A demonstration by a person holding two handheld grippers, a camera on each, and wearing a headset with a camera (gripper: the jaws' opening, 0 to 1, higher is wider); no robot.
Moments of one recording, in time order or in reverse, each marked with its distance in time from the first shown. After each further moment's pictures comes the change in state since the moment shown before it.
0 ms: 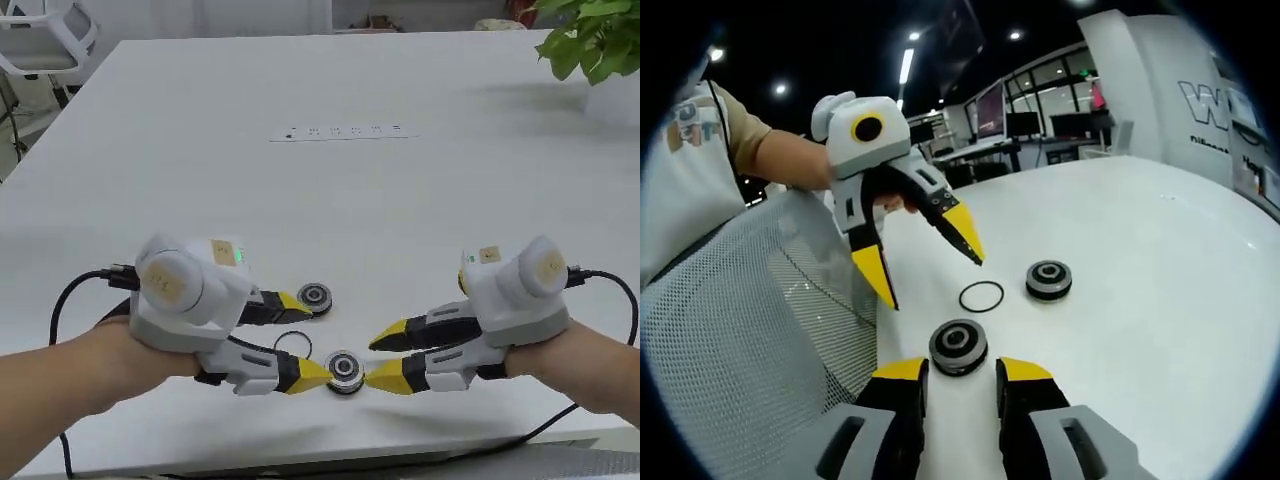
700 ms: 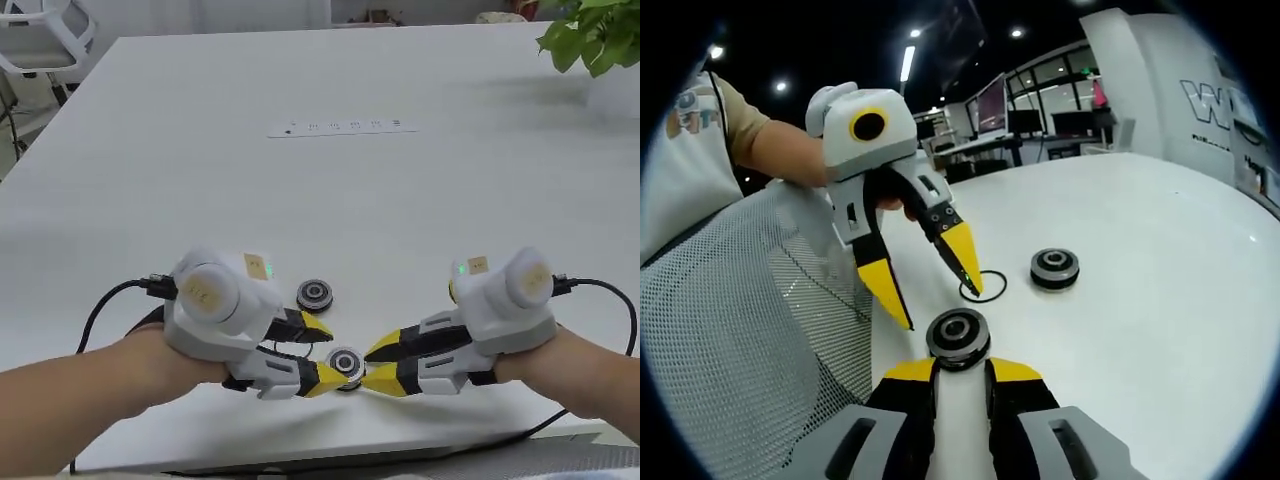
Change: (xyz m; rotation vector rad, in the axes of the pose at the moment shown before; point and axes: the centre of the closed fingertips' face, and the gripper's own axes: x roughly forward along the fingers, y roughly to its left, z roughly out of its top) left arm 0.024 -0.010 -0.008 -0.002 0.037 -0.038; right arm 0.011 0.000 -0.010 -0.004 0.007 0.005
